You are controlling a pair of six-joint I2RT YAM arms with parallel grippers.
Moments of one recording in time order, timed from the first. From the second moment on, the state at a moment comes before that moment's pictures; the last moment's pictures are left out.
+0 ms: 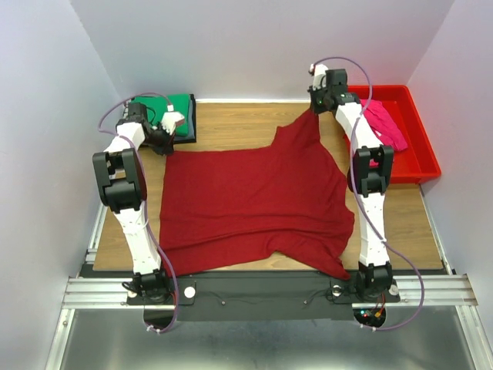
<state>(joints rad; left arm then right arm) 0.15 2.16 1.70 -0.67 0.56 0.81 0.12 2.53 2.44 -0.57 -0.17 -0.20</state>
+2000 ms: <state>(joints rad) 0.20 1.71 1.26 -0.56 0.61 1.09 0.10 1.59 1.42 -0.34 -0.22 -0.23</state>
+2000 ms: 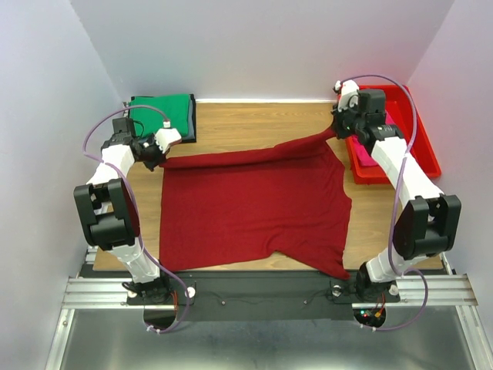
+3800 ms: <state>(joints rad) 0.20 1.72 1.10 -0.70 0.51 1.37 0.11 1.33 0.93 -0.72 -0.43 -0.42</state>
